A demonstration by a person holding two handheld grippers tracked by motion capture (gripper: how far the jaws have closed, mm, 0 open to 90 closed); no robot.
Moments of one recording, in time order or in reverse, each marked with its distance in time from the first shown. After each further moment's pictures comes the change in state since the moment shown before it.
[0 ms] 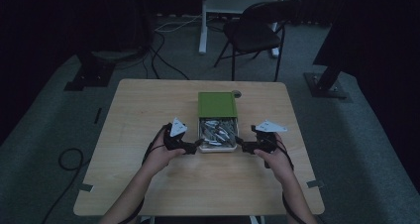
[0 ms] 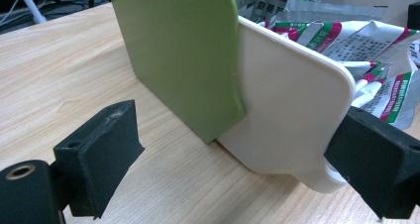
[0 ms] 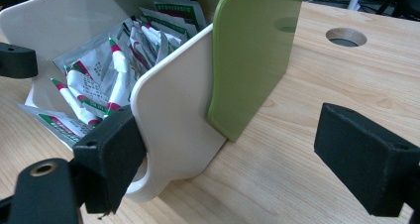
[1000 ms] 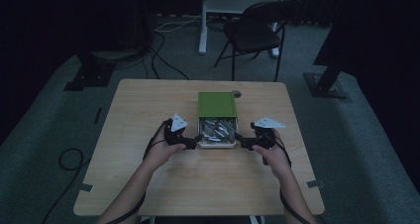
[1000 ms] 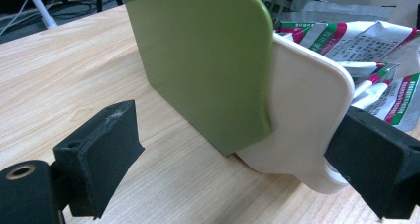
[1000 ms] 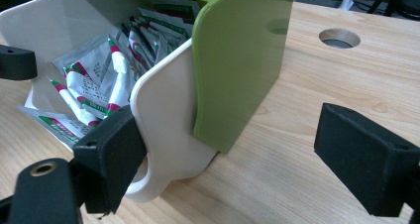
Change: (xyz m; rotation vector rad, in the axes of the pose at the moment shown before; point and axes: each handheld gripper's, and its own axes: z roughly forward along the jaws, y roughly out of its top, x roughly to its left) left arm 0.010 0.008 0.009 0.010 0.023 0.003; right arm -0.005 0.007 0.010 0.005 -0.021 0.026
